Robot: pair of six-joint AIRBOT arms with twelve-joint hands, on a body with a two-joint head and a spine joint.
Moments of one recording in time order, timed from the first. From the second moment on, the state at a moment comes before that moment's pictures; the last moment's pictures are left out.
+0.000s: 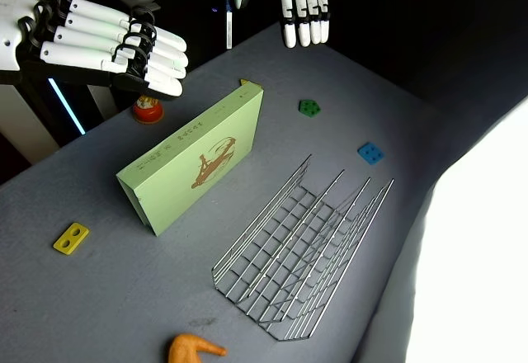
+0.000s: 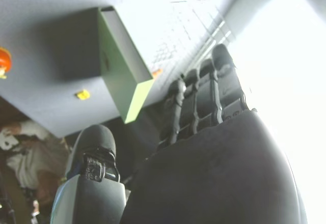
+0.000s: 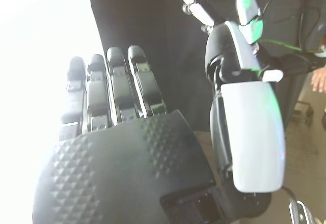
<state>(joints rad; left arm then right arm) -0.36 -0.08 0.64 3.00 -0.91 -1.75 -0.12 -0.59 0.48 0.19 0.17 -1.27</state>
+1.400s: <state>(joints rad) -0.33 -0.08 0.62 3.00 -0.91 -1.75 0.00 -1.09 0.70 2.28 0.58 -2.93</state>
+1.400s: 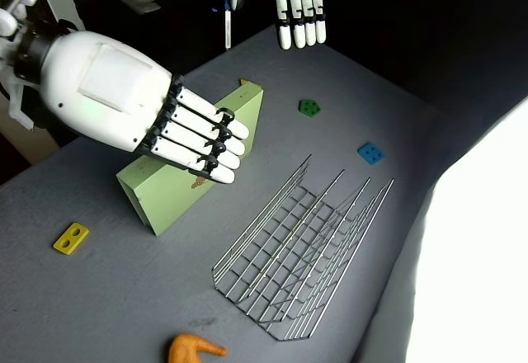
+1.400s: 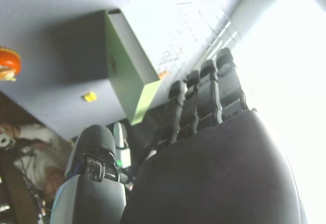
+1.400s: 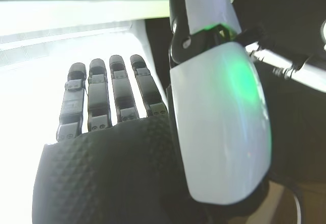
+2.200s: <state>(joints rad) -0.33 -0.08 0.62 3.00 -0.91 -1.75 -0.03 -1.23 0.82 2.33 0.60 -2.89</state>
